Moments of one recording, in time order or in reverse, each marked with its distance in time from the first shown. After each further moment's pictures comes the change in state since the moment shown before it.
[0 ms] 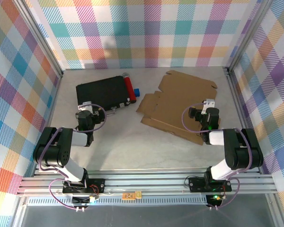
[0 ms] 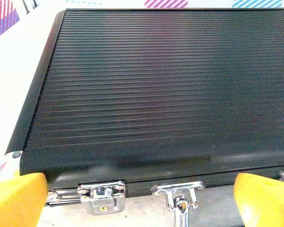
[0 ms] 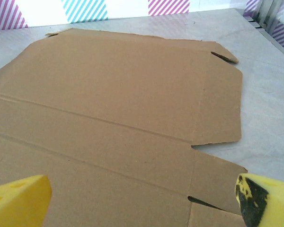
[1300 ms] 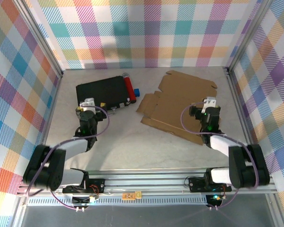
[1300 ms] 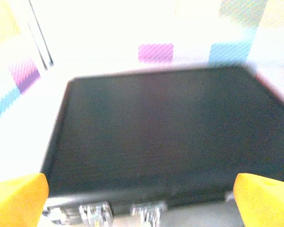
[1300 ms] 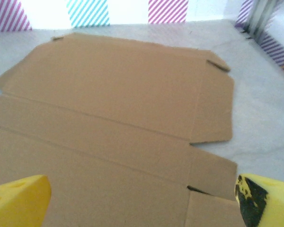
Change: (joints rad) left arm -0.167 -0.320 -0.005 -0.116 -0.220 0.056; right arm 0.067 -0.274 0.030 -0.187 0.153 -0.023
